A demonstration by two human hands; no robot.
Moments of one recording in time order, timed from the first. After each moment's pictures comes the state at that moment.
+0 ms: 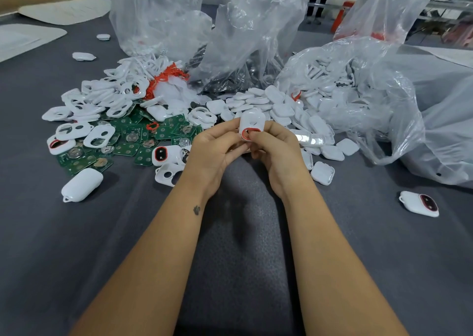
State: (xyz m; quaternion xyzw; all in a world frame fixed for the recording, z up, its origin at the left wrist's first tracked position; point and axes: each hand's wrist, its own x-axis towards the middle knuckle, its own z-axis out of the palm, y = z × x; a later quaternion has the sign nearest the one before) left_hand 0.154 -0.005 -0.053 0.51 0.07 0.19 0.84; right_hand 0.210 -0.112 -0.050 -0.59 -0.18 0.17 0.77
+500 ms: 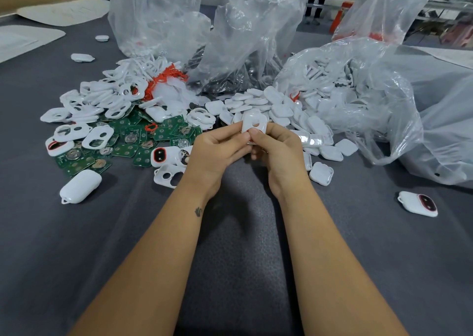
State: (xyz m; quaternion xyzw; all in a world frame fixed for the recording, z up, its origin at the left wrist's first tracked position) left_hand 0.155 -0.006 -0.059 0.54 0.07 0.20 0.81; right_hand 0.210 -0.111 -0.050 -0.58 -0.15 0.14 0.79
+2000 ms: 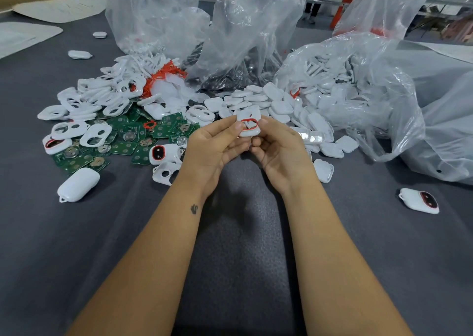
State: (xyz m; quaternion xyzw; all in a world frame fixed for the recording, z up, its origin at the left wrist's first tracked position) left_hand 0.154 -0.002 -0.056 0.50 0.08 0.20 0.84; right_hand 0.211 -0.116 -0.042 -0.45 -0.13 0.24 0.85
